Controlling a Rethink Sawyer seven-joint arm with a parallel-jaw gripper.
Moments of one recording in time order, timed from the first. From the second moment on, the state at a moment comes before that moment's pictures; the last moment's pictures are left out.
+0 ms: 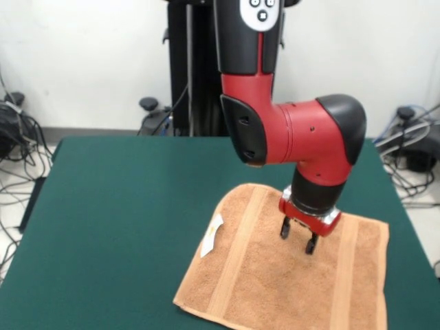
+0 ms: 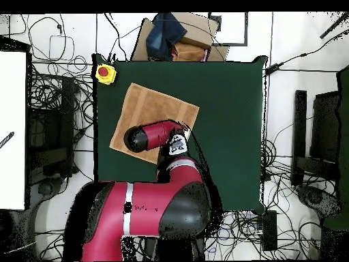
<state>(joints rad) -0.07 -0.10 0.09 1.28 -0.36 0.41 2.66</state>
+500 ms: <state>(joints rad) -0.09 -0.10 0.13 1.28 -0.36 0.41 2.66</state>
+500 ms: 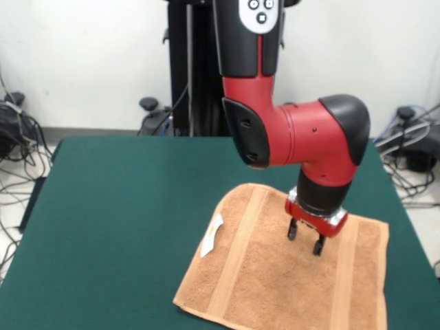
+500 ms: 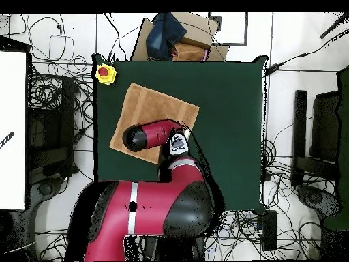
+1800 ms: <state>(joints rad) -0.12 -0.15 0.17 1.41 -0.35 0.44 2.66</state>
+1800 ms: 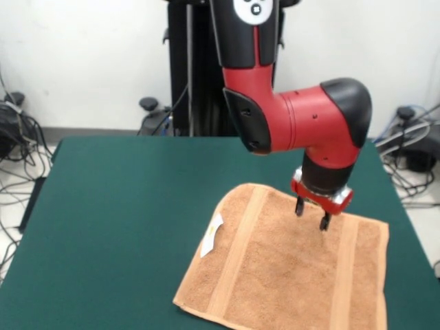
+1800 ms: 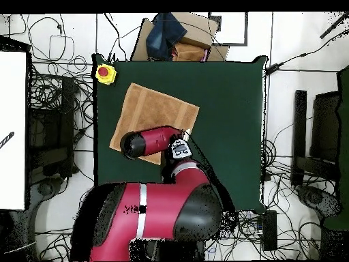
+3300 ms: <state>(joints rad) 0.06 -0.10 -0.02 1.32 -0.48 0.45 2.66</state>
